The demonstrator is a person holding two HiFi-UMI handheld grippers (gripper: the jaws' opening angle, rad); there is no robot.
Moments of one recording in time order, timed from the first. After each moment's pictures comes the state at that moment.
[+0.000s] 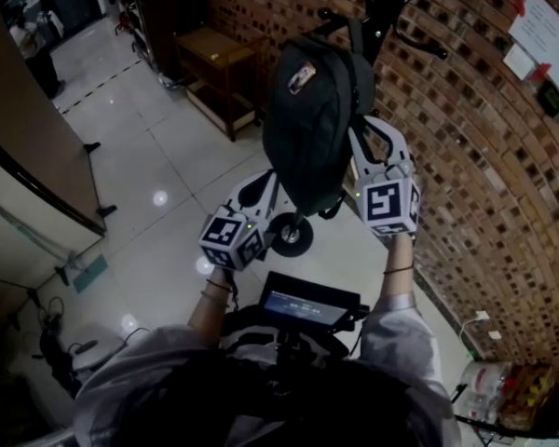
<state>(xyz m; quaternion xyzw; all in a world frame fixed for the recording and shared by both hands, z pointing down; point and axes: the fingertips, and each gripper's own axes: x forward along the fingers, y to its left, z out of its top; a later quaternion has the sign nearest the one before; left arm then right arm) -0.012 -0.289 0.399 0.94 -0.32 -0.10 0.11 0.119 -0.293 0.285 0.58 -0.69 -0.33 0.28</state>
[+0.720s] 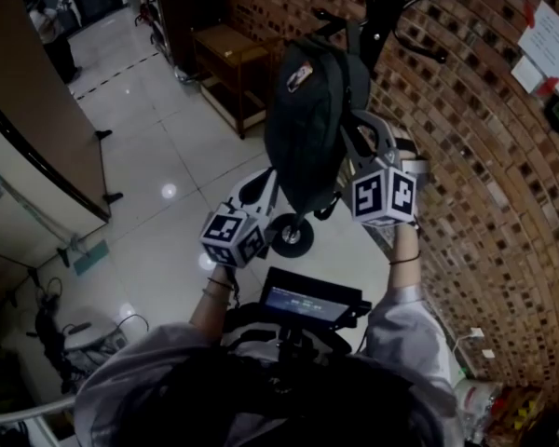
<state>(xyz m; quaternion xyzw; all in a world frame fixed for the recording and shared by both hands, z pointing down) 0.003 -0.277 0.389 0.92 -0.36 -0.11 0.11 0.112 -0.300 0.284 0.49 -0.66 -0.41 0.39</state>
